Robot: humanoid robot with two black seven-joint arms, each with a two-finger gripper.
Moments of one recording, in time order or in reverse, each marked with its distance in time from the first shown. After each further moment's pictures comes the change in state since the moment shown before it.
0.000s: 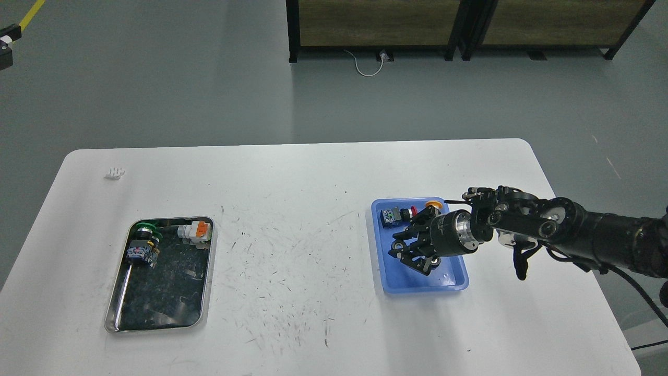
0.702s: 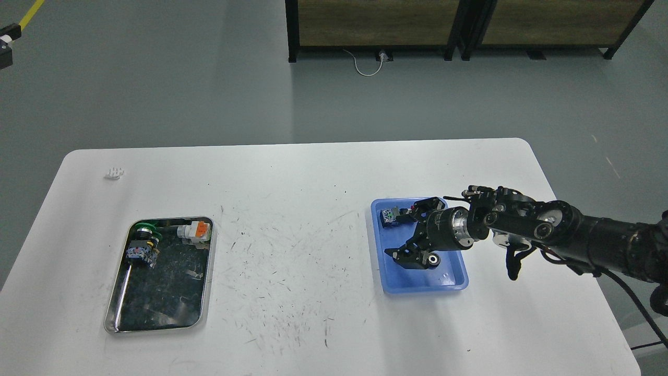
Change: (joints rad) left arm -0.001 0.000 -0.003 0.000 -0.001 0.000 0.002; right arm -0.011 0.005 0.141 -0.026 0.011 -0.071 0.001
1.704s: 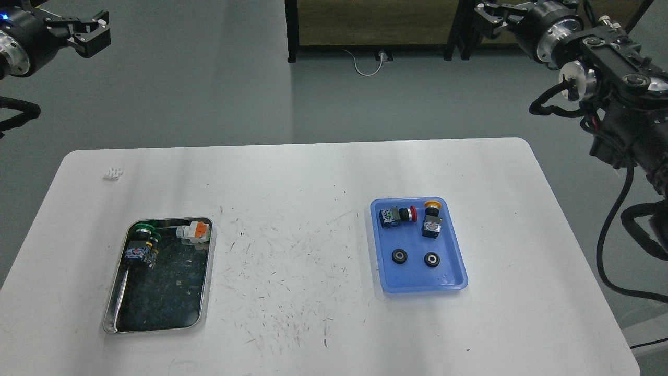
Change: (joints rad) left arm -0.022 -0.334 -0.125 -0.002 -0.192 0.351 0.327; right arm 0.227 0.016 0.680 -0.541 0.138 -0.188 -0.003
